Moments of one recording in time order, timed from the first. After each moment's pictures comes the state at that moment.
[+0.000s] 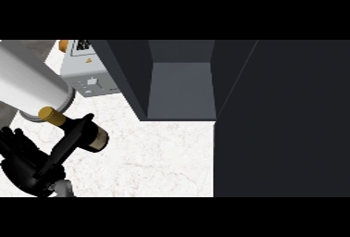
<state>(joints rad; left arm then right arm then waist) 0.04 0.00 0.00 -1.77 -0.06 1.03 -0.01 0.09 -0.10 -0.05 -2.37 -0.30 0.25 0.39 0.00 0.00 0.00</state>
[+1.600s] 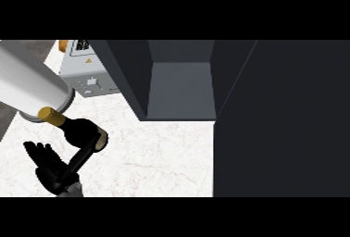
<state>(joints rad) -0.01 0.01 0.18 -1.17 0.54 0.69 -0.66 0.07 -0.07 -0.02 -2.38 -0.26 0.25 0.42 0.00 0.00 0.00</state>
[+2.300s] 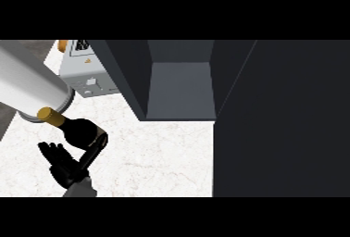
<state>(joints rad) -0.16 0.00 0.28 -0.83 0.68 0.51 -0.89 0.06 -0.09 -0.07 -2.38 -0.28 0.27 0.43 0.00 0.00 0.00</state>
